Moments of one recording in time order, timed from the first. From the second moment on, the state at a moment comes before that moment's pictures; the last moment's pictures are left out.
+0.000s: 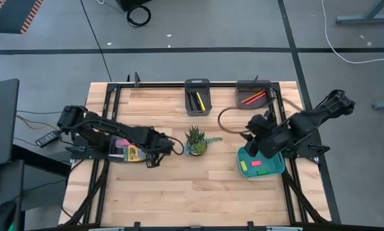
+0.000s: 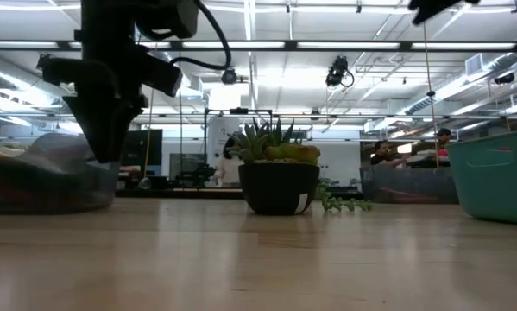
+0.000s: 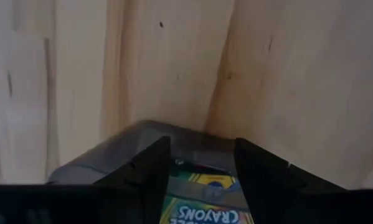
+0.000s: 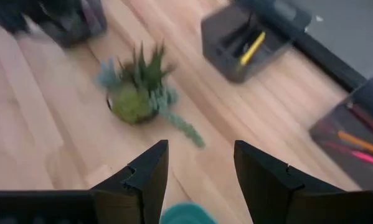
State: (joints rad) left arm -0.17 1.60 1.06 -1.02 -0.16 -0.37; right arm 0.52 1.18 1.32 -1.29 0.68 1.02
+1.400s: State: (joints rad) left arm -0.26 1.43 1.45 -1.00 -0.39 -0.65; right arm 0.26 1.53 0.95 -0.84 0.08 0.43
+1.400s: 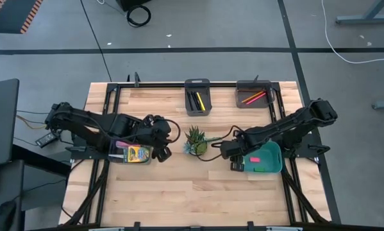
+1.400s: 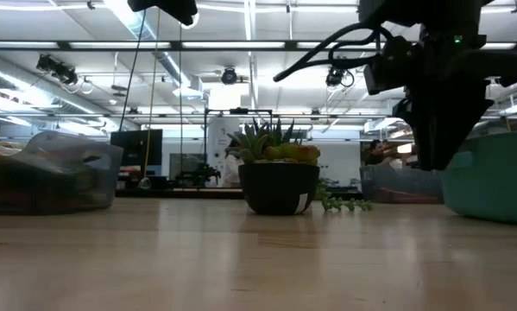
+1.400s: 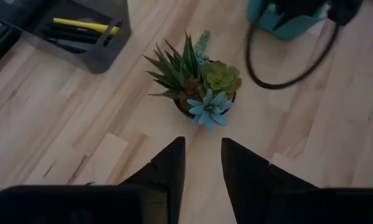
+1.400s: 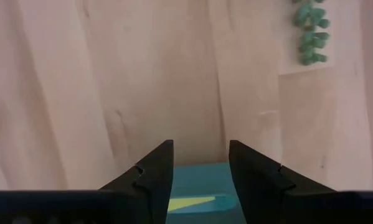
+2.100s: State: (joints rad) left arm -0.31 1.43 1.45 -1.00 -0.41 -0.69; right arm 0.24 1.43 0.95 -0.83 0.08 0.51
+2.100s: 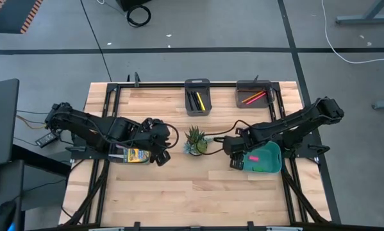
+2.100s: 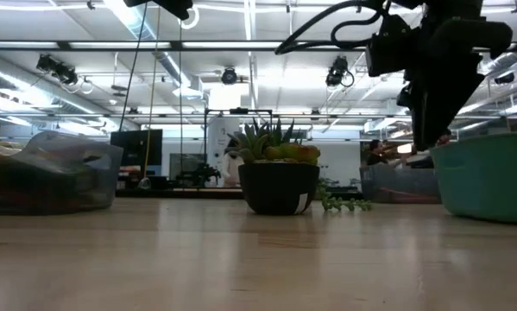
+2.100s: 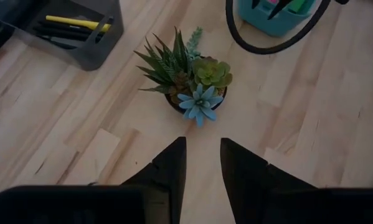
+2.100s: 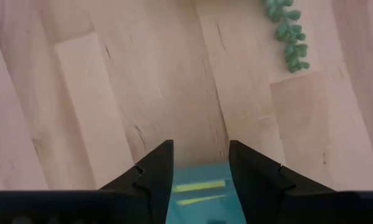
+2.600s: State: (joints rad) left arm -0.29 1.43 1.45 -1.00 -0.41 -0.81; right arm 0.24 1.34 1.02 -0.77 0.13 0.60
